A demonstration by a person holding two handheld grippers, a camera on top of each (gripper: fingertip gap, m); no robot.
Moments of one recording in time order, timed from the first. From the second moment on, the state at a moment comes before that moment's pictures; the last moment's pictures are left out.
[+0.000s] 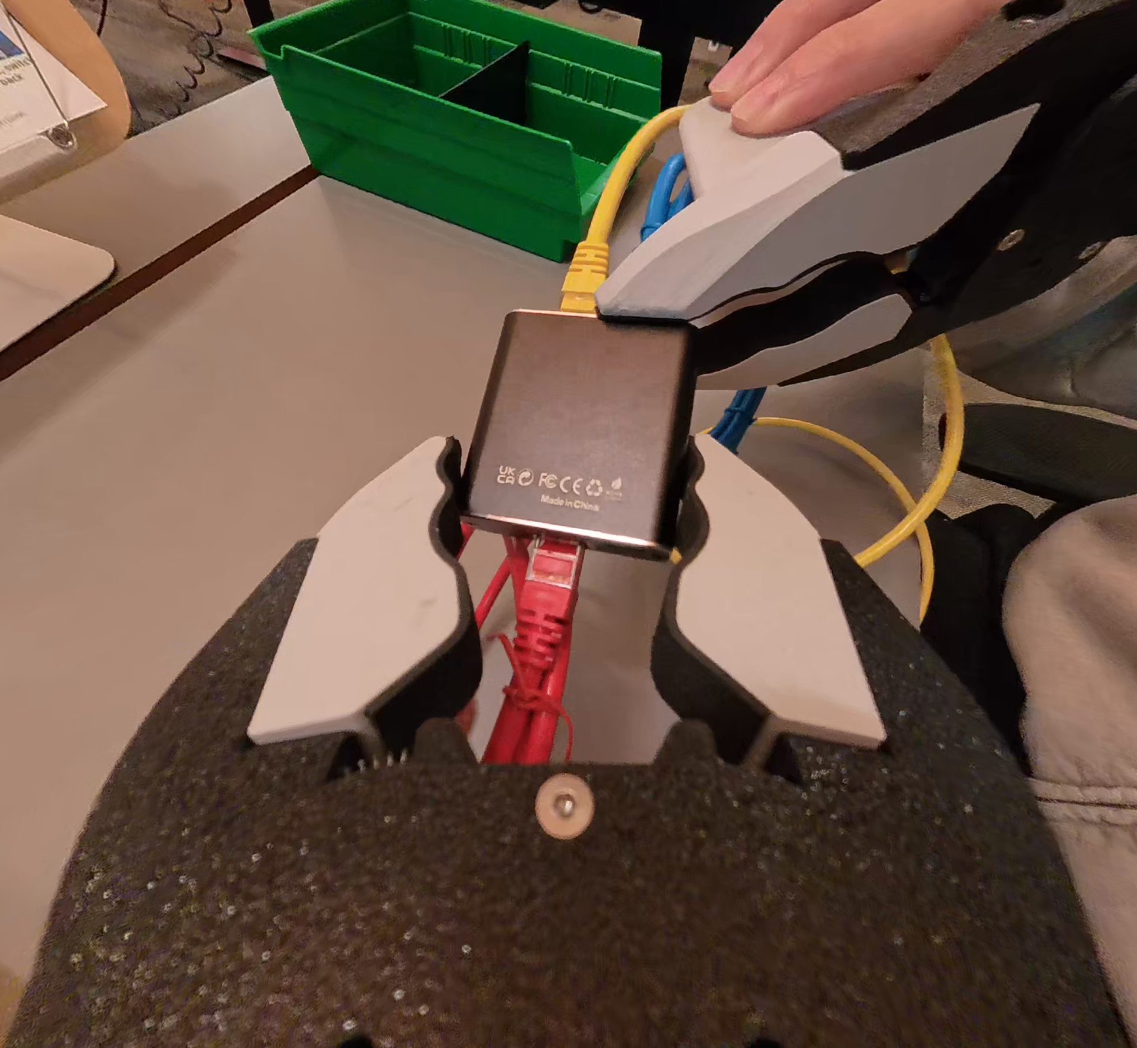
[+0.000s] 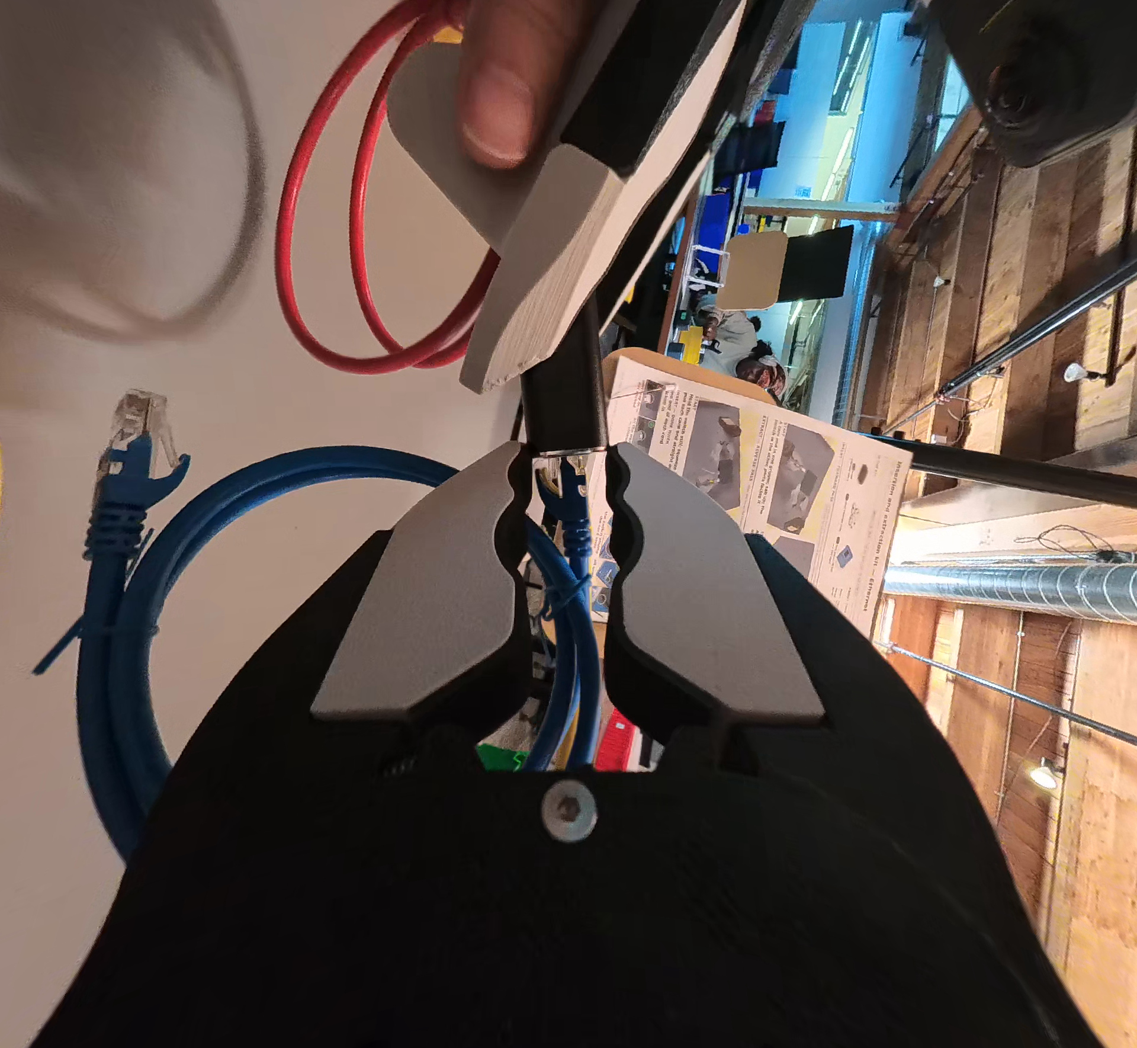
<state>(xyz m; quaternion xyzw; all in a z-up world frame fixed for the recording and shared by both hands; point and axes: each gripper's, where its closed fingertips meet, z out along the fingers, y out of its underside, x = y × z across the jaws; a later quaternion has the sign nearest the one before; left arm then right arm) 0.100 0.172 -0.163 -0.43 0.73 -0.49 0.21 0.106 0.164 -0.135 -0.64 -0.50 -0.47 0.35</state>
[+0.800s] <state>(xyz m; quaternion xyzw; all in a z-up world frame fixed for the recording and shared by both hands) 0.095 0.172 -0.155 -0.50 0.71 -0.49 0.11 0.109 0.161 -0.130 -0.69 -0.47 -0.40 0.39</state>
